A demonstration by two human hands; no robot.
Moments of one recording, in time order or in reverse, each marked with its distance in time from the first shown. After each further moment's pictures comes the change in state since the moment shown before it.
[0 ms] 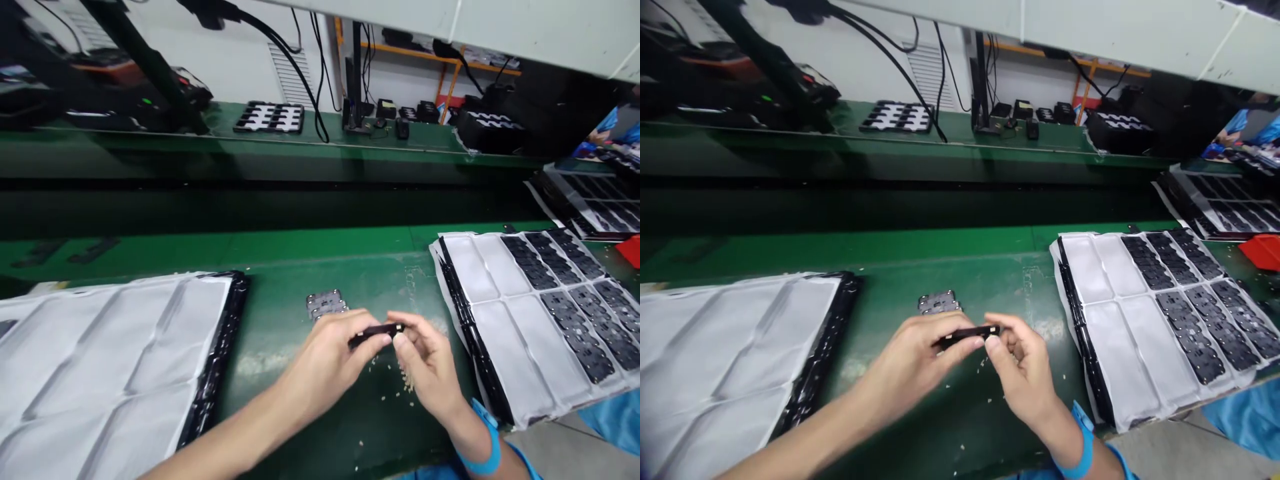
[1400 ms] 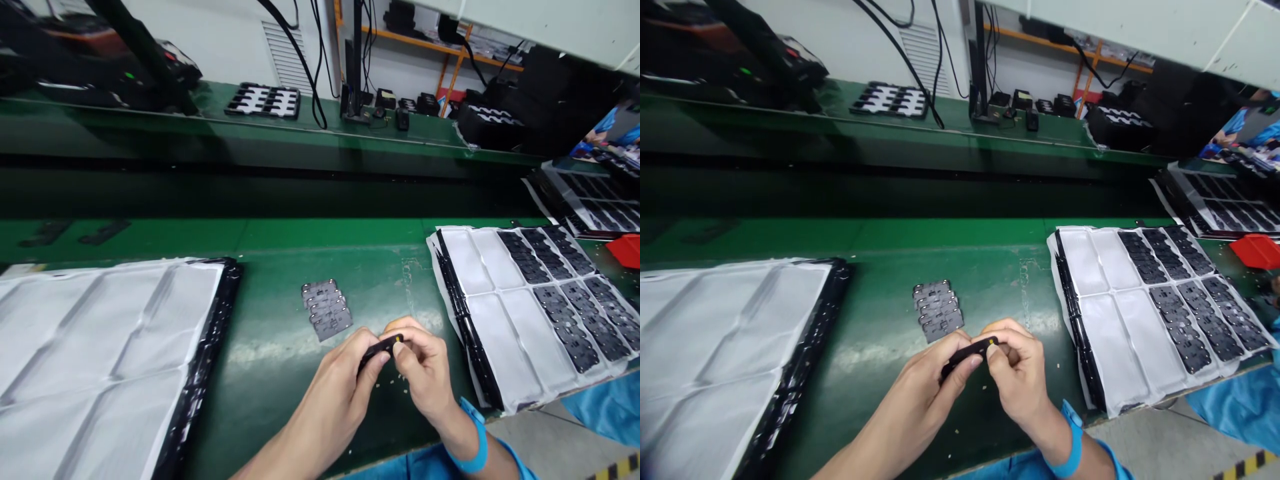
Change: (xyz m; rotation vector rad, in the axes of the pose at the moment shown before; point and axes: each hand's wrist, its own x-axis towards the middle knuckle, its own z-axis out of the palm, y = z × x) left_hand -0.039 0.013 0.042 -0.111 0.099 -0.134; right_hand -0.015 0.003 0.005 0.060 -0.002 -0.053
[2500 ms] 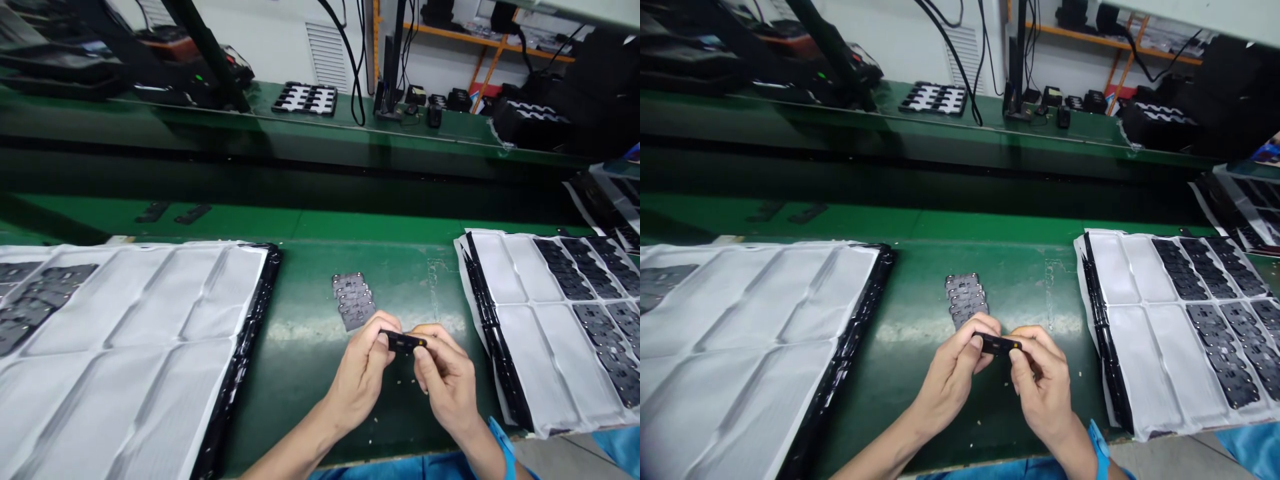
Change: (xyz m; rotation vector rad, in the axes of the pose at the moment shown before) left_hand -0.005 -0.037 0.019 -0.538 0.125 -0.037; right_hand -0.016 0.014 -0.006 -0.090 -0.092 -0.018
